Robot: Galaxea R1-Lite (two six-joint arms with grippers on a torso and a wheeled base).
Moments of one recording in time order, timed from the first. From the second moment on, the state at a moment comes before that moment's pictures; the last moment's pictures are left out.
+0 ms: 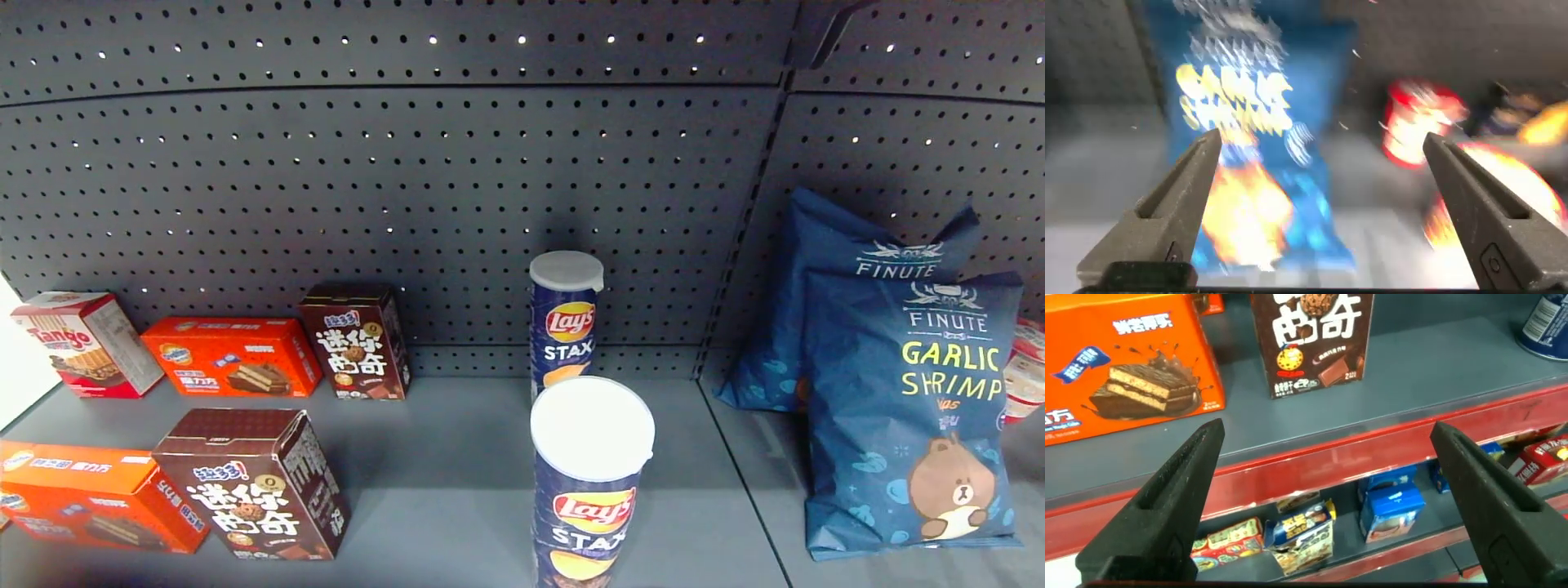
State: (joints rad) left arm -0.18 0.13 -0.01 0.02 -0.07 0.03; right arm 0.03 0.48 -0.27 -0.28 -0.20 -0.09
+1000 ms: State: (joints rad) left arm -0.01 0.03 -0.01 0.02 -0.08 0.03; right arm -0.11 0.08 0.00 -0.07 -0.07 -0.04
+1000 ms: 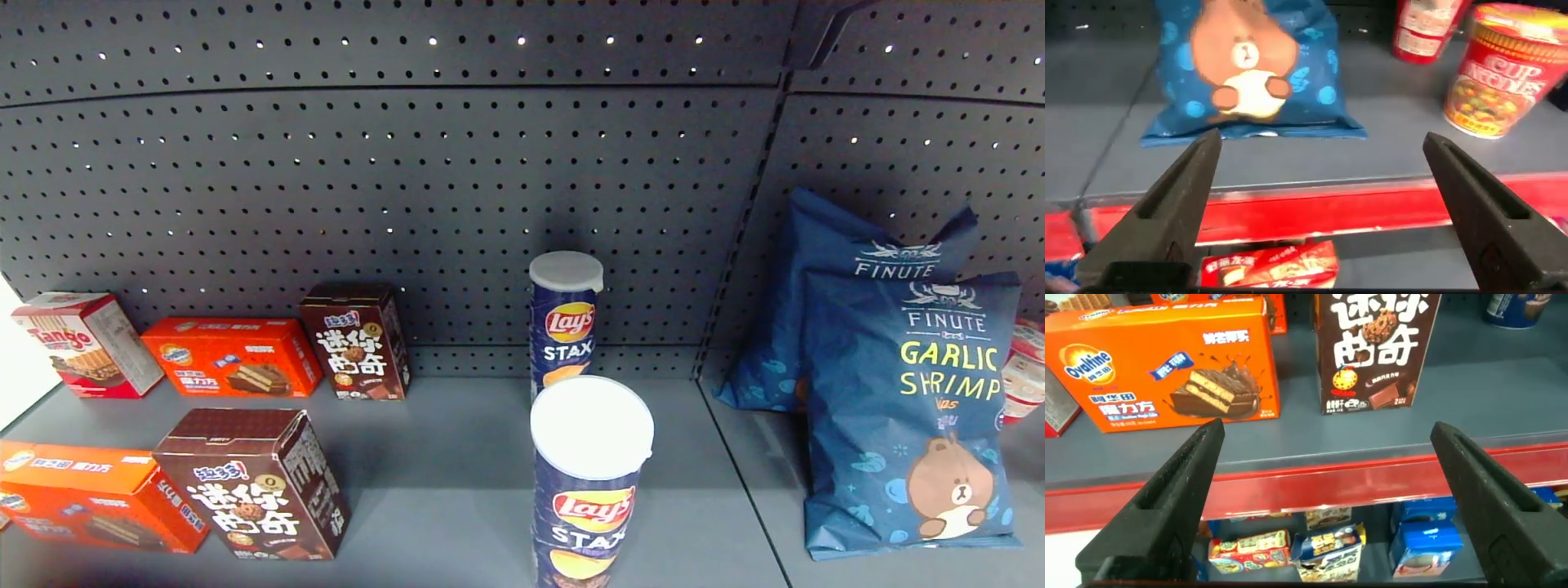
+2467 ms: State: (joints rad) left arm -0.01 0.02 0.00 0.00 -0.07 0.05; right arm 0.00 0.01 0.00 0.00 -0.01 0.01
